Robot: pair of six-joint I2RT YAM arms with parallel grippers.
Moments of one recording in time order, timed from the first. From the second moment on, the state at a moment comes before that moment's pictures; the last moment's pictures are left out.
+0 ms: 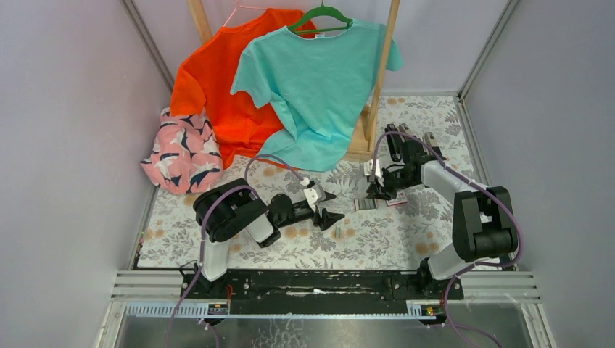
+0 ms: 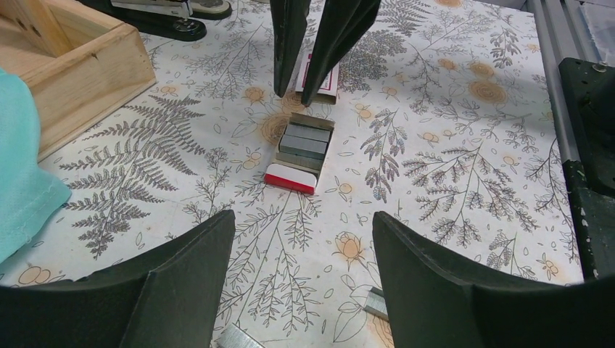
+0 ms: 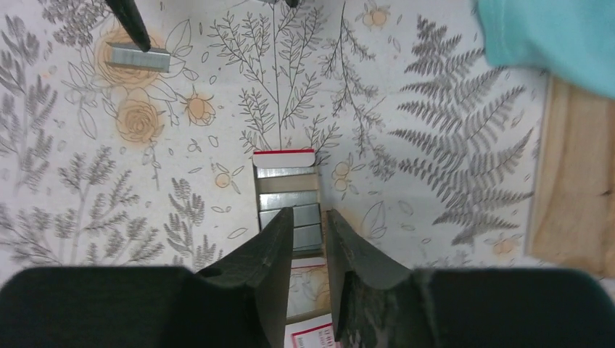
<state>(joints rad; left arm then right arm) -0.82 1.95 0.43 1.51 0.35 -0.07 0.15 1.55 0.89 -0.65 -0.89 -1.39</state>
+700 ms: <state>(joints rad) -0.82 1.94 0.43 1.51 0.36 -0.08 0.17 1.55 0.89 -0.44 -0.52 -0.10</state>
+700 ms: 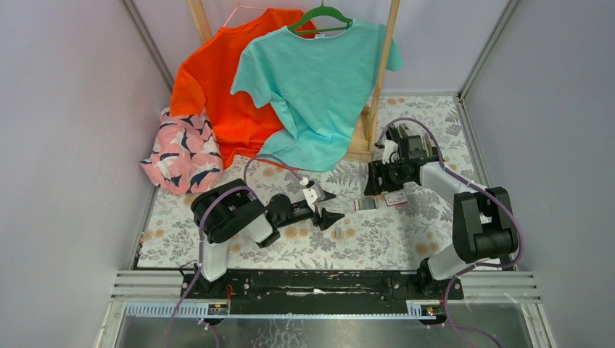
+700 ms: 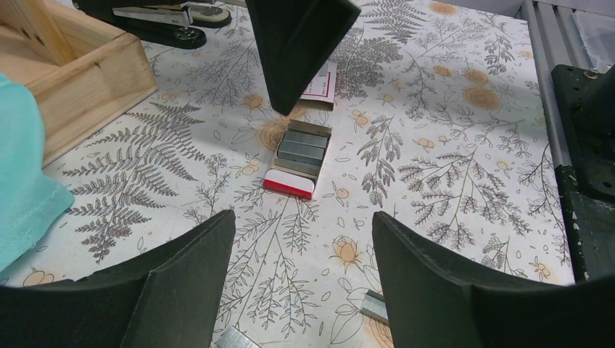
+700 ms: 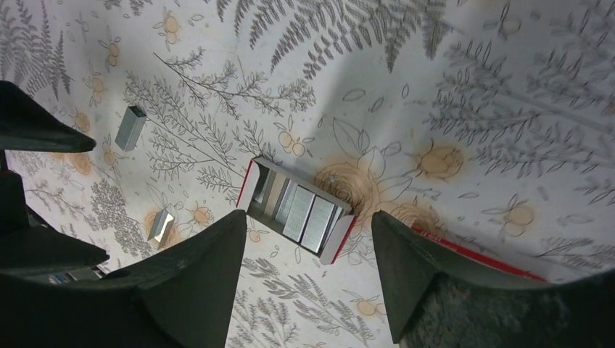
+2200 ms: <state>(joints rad) -0.82 1.92 0.41 1.52 0.36 -0.08 0.31 1.56 0.80 -0.36 -0.23 0.16</state>
